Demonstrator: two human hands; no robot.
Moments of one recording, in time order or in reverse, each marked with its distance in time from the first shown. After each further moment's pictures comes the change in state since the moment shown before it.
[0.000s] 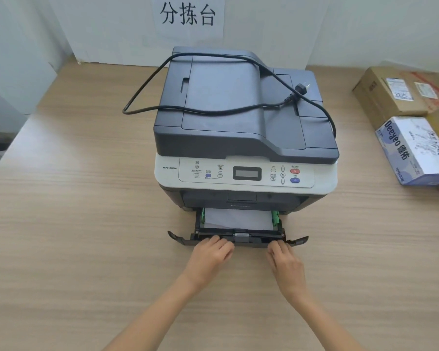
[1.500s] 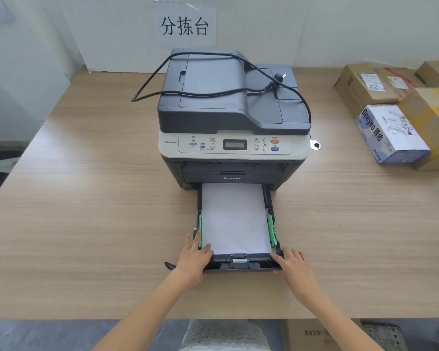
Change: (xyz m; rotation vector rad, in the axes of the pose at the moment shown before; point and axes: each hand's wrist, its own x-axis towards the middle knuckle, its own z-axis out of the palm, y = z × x) left_hand -0.082 0.041 -0.030 0.267 -0.930 -0.143; right_hand -0.109 0.026 -0.036 -0.285 -0.458 -0.008
